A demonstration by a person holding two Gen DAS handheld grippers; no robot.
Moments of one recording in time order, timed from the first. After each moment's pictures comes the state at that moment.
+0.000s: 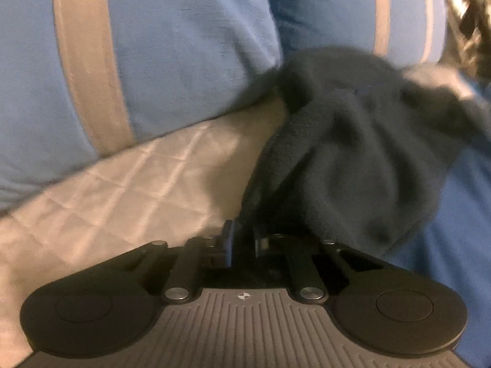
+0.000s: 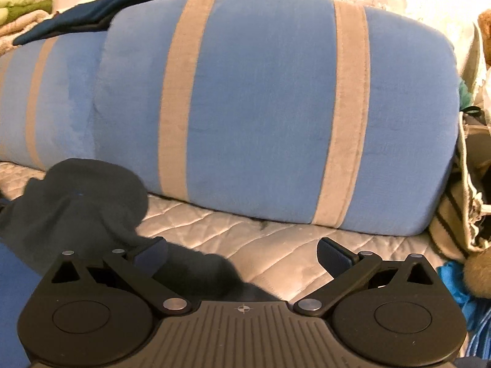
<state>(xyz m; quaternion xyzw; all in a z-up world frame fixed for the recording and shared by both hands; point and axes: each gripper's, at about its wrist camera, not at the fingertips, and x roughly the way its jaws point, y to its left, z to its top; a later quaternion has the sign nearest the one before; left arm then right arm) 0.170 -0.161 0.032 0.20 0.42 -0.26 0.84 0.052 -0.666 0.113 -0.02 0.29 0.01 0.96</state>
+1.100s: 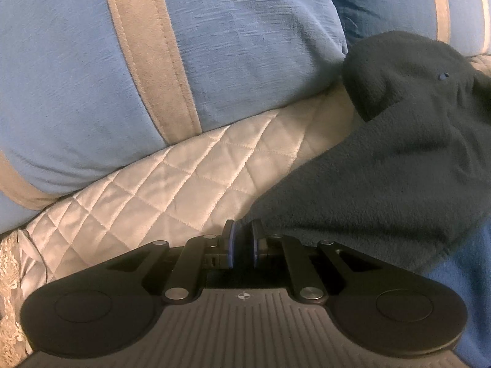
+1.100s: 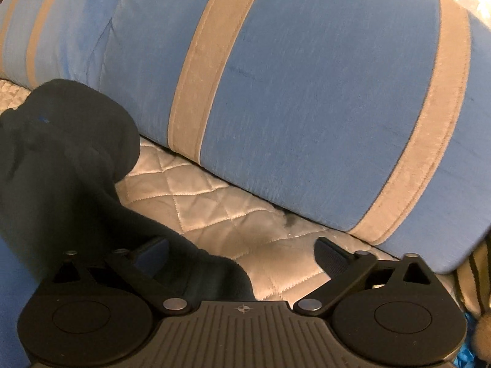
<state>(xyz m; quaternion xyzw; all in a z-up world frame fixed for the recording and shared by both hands) 0.174 -0.167 0.029 0.23 0.41 -0.16 0.87 0.122 -0.631 0.067 -0.14 0.35 0.05 0.93</state>
